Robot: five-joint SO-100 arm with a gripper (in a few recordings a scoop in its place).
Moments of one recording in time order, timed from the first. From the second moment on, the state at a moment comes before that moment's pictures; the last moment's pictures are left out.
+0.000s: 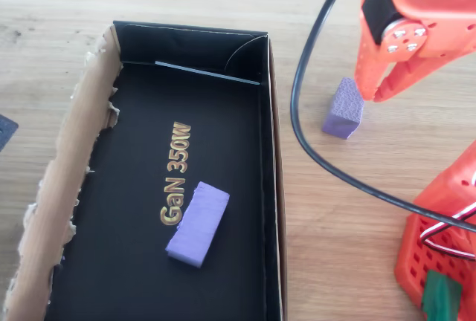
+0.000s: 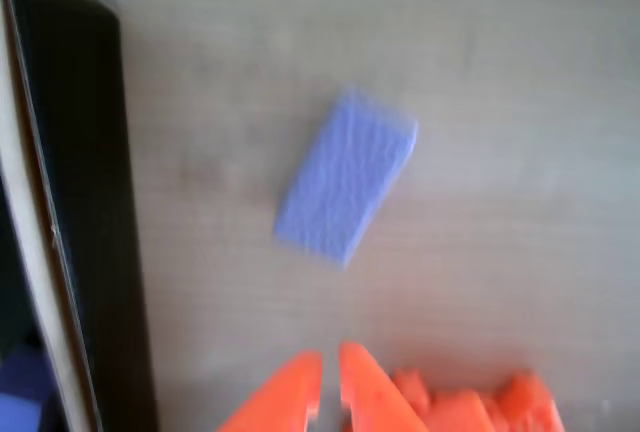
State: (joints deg) arm 46.2 127.5 122.6 94.8 55.0
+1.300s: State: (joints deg) arm 52.5 129.2 125.2 83.6 53.6
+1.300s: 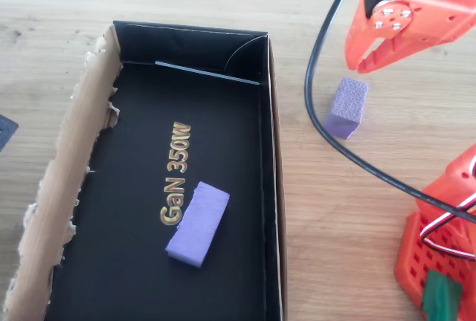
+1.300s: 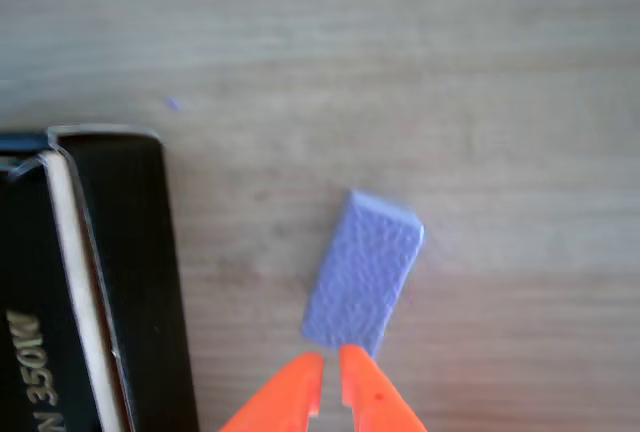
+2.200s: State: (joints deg) arm 48.3 131.9 126.2 91.4 70.2
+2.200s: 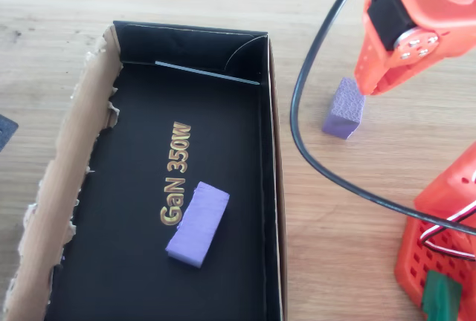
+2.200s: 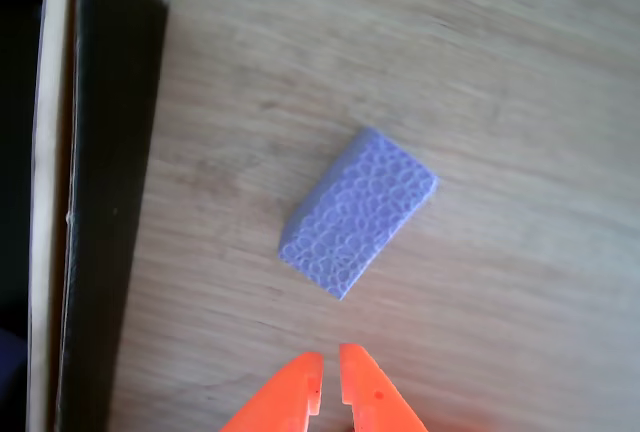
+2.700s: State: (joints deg) arm 51.8 130.2 126.2 87.2 57.0
